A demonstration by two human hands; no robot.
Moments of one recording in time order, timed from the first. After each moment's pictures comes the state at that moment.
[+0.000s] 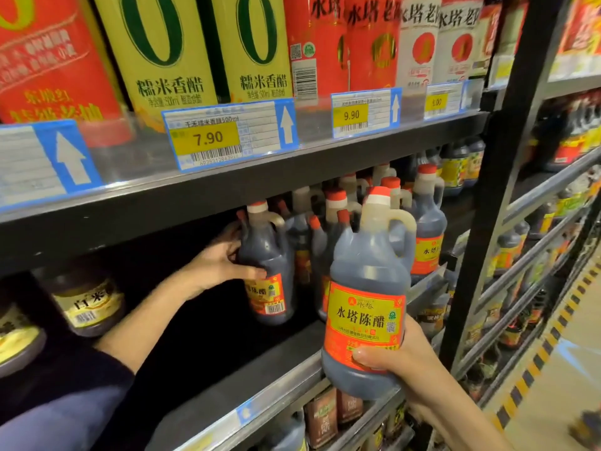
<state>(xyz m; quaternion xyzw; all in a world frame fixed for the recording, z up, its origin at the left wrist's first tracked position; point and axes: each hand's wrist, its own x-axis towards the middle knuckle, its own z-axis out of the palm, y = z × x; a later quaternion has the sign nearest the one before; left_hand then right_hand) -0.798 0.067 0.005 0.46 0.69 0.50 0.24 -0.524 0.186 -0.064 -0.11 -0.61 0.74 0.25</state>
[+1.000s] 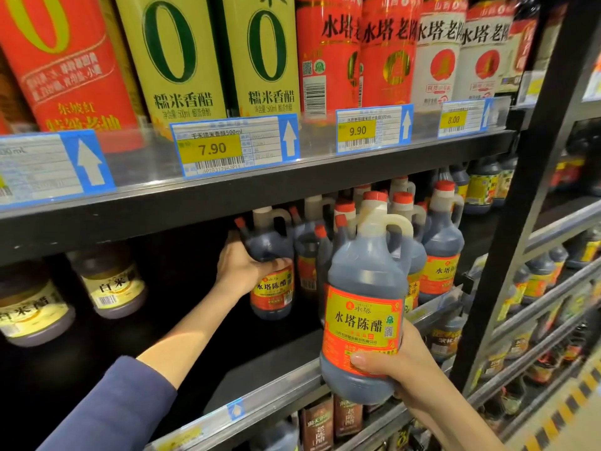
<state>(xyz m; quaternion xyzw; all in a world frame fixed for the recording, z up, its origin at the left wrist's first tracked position) -0.773 0.092 -0.012 0.27 0.82 0.51 -0.03 -0.525 0.204 -0.051 -0.07 -0.63 0.74 0.20</state>
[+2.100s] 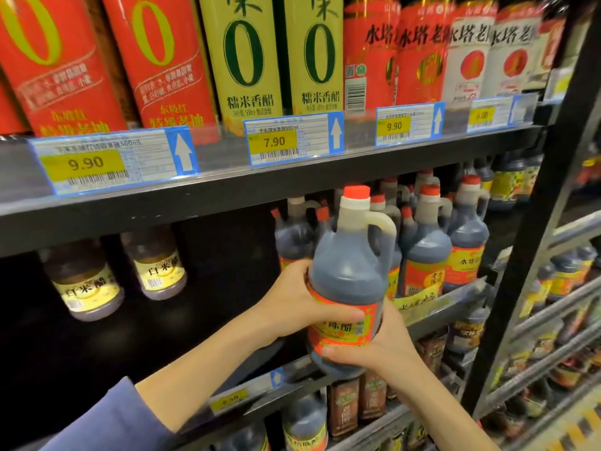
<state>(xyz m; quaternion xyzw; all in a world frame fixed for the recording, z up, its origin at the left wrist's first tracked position) -0.652 0.037 0.022 0.47 0.69 0.53 0.17 -0.551 0.153 -0.051 -0.08 -0.71 0.64 0.28</state>
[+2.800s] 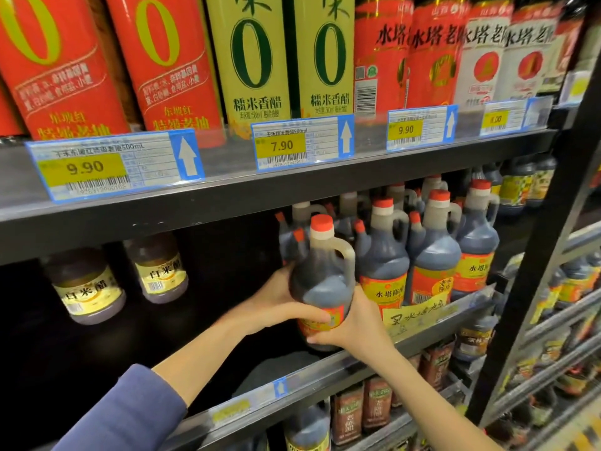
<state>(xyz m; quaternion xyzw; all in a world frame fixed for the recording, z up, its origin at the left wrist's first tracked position) -0.716 0.040 -0.008 0.45 0.73 0.48 0.21 -0.614 0.164 -0.063 -0.19 -0.86 0.41 0.24</state>
